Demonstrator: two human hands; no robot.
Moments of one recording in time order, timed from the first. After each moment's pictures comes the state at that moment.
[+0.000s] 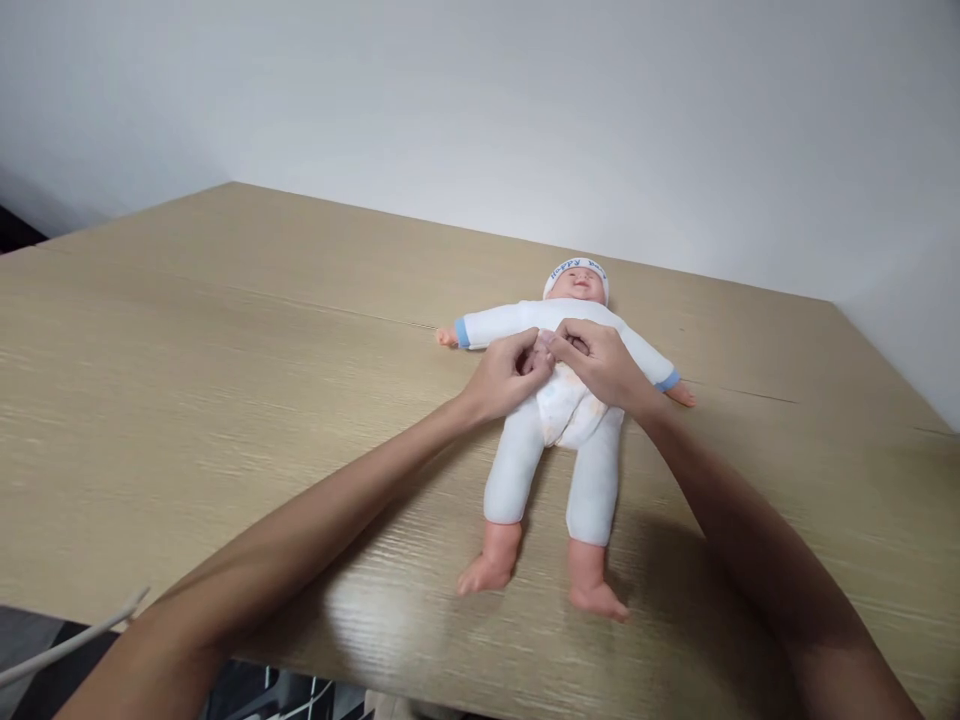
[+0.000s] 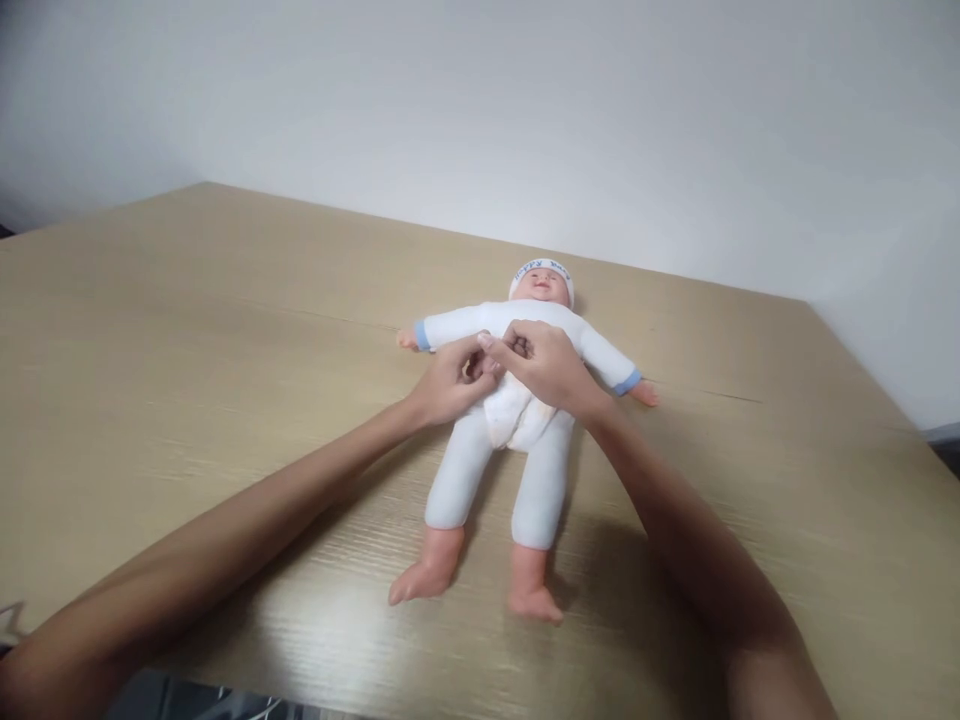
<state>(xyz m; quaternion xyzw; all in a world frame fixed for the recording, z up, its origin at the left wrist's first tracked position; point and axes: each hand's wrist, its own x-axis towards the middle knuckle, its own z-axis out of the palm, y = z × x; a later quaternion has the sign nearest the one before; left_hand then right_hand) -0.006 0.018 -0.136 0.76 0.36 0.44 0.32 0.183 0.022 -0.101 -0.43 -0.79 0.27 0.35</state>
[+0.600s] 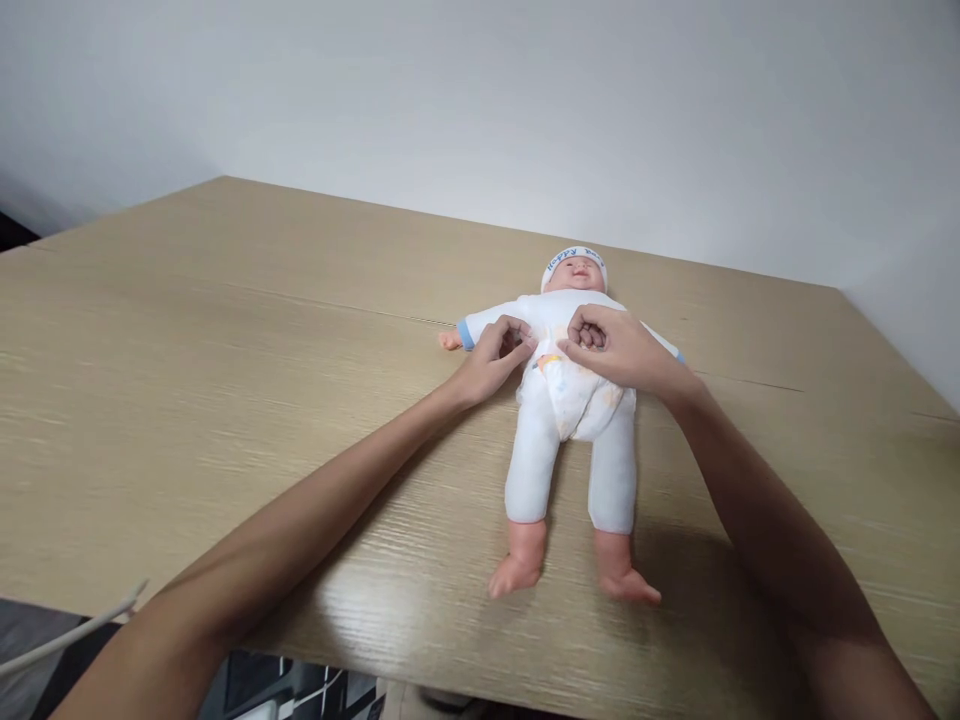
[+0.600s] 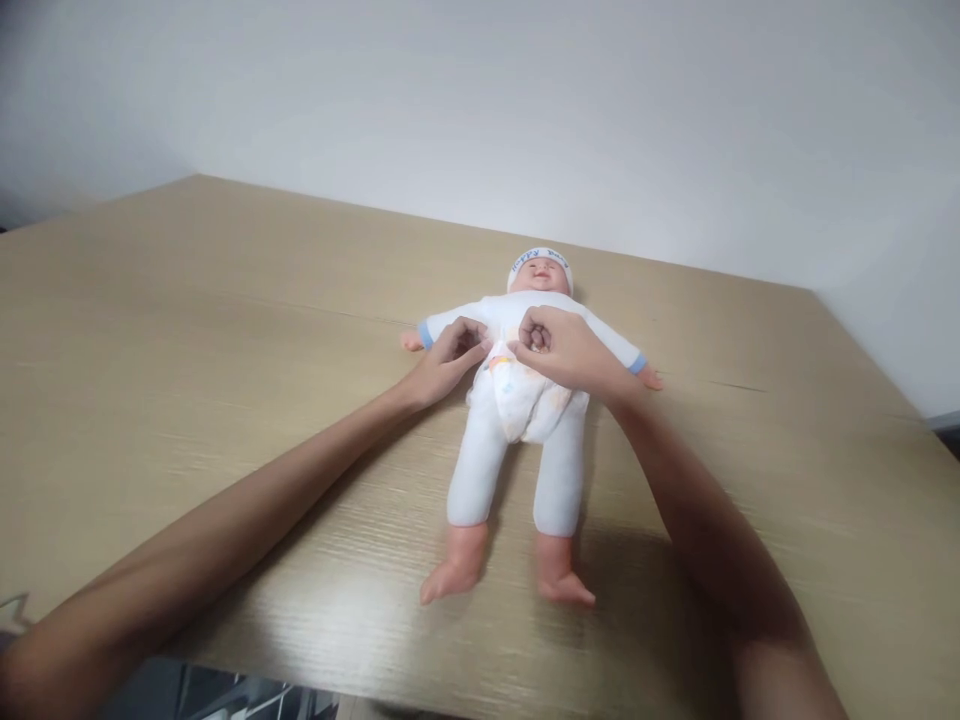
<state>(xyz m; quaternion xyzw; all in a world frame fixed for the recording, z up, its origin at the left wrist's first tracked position) -0.032 0.047 -0.183 0.71 0.39 0.44 0.38 0.211 0.023 -0.087 -0.45 -0.81 0.24 0.28</state>
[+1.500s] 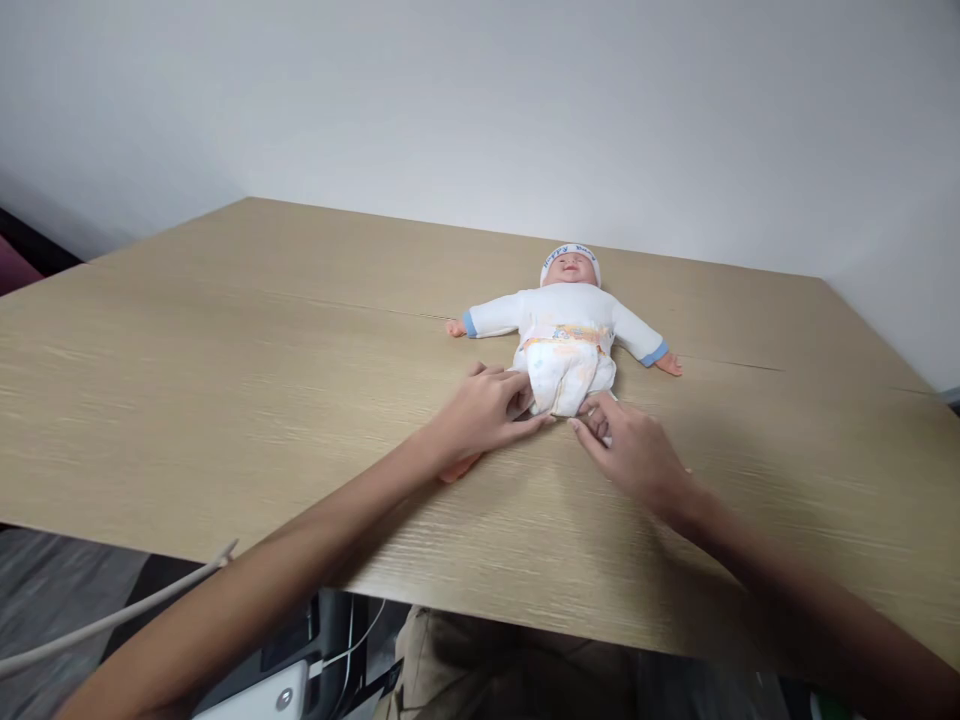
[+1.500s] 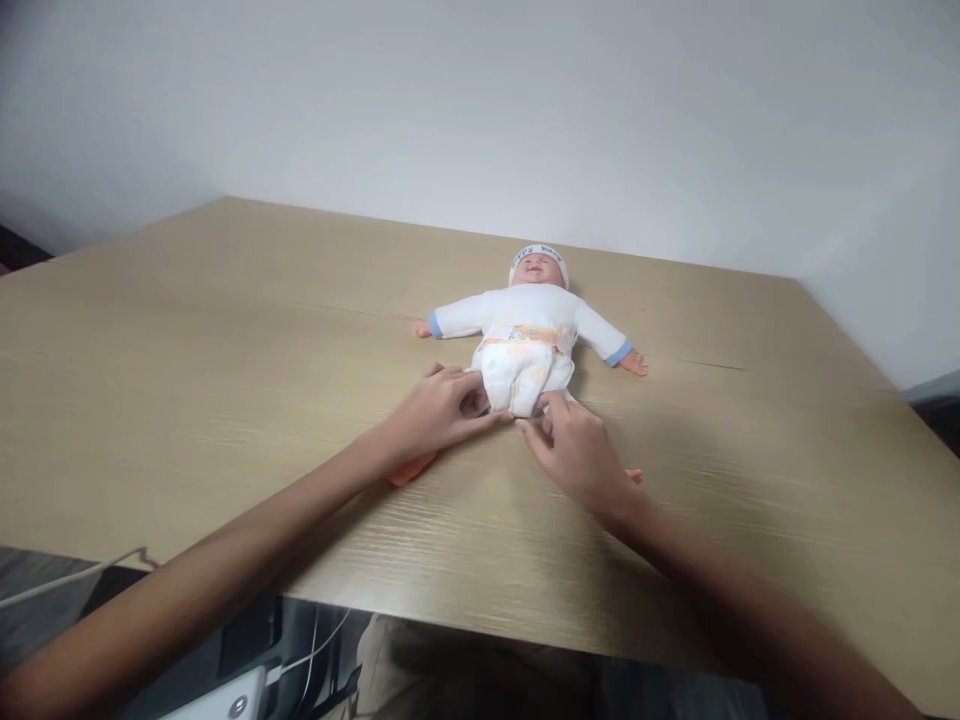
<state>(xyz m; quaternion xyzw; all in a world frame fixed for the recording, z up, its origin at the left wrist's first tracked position) -0.036 -0.052 -0.151 0.88 0.42 0.19 0.12 0.223 -0.115 -0.153 -0.56 -0.78 0.13 0.27</state>
